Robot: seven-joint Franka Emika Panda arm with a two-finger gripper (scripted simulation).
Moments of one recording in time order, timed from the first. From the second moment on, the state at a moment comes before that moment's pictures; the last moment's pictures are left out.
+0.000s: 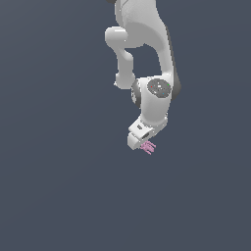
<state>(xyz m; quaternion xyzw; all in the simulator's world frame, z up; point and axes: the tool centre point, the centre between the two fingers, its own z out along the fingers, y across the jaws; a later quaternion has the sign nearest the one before) -0.009 0.097 0.104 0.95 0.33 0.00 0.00</state>
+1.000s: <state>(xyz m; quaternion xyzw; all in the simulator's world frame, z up) -0.016 0.115 0.077 0.91 0.41 0.00 0.00</state>
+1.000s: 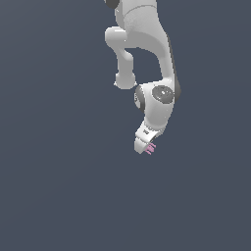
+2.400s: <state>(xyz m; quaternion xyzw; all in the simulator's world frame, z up) -0.016 0.105 0.048 0.91 0.41 0.00 0.00</state>
